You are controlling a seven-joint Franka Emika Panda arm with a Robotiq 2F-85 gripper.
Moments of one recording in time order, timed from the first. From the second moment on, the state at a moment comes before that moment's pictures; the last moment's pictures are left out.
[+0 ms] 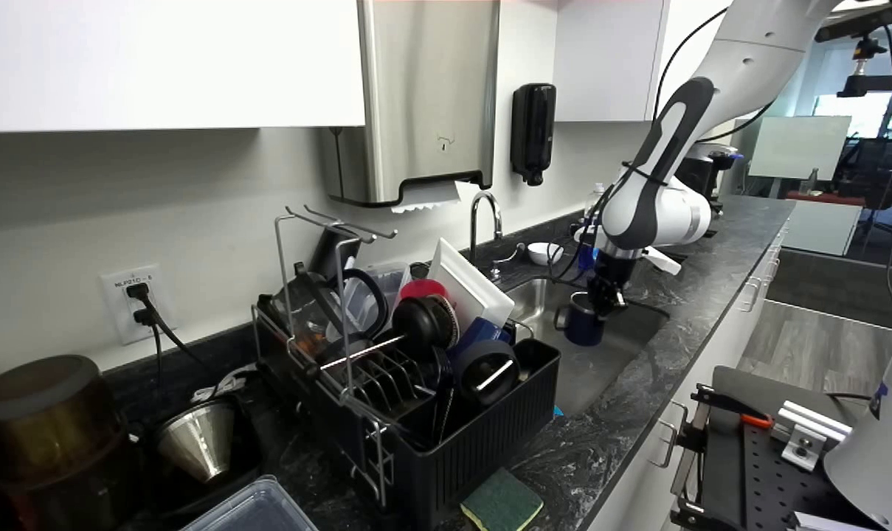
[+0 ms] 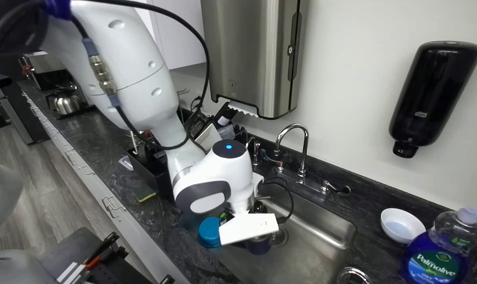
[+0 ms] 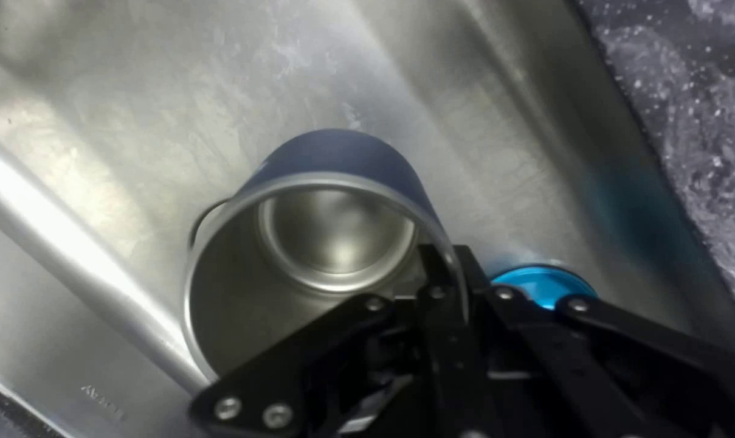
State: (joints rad) arm -0.75 0.33 0.21 -2.57 0.05 3.01 -1.40
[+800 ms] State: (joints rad) arm -1.17 0.09 0.56 -2.55 0.52 2.72 -1.96
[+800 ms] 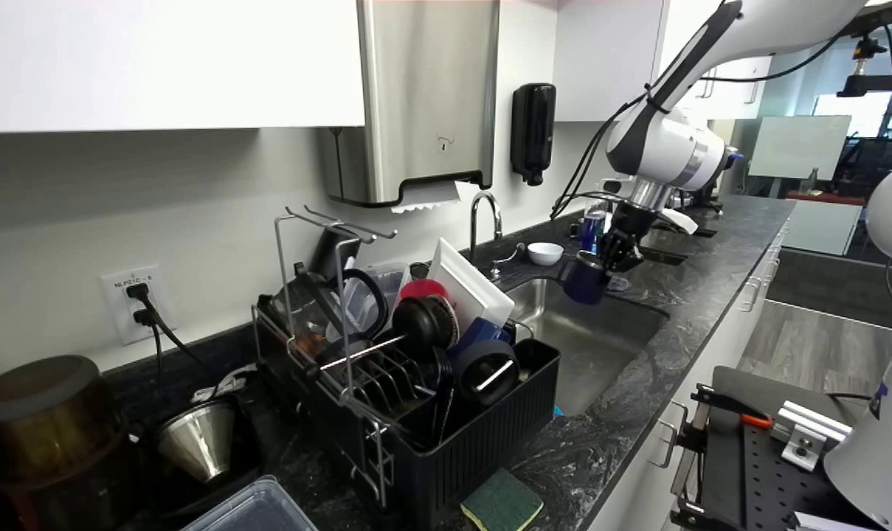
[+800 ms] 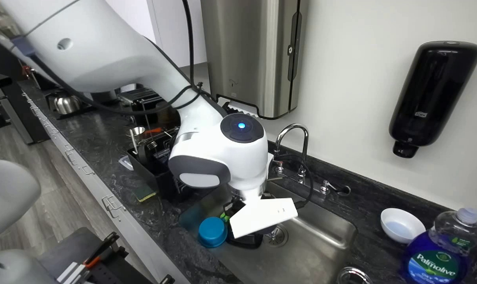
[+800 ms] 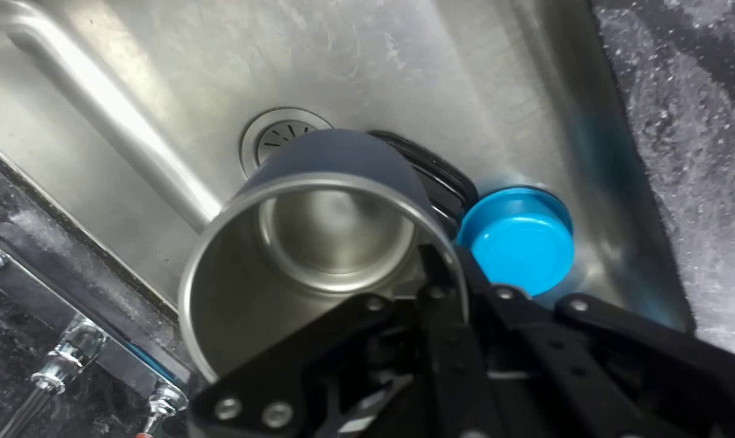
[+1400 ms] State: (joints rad) arm -0.73 -0.09 0.02 -2.58 0.34 2.36 -2.15
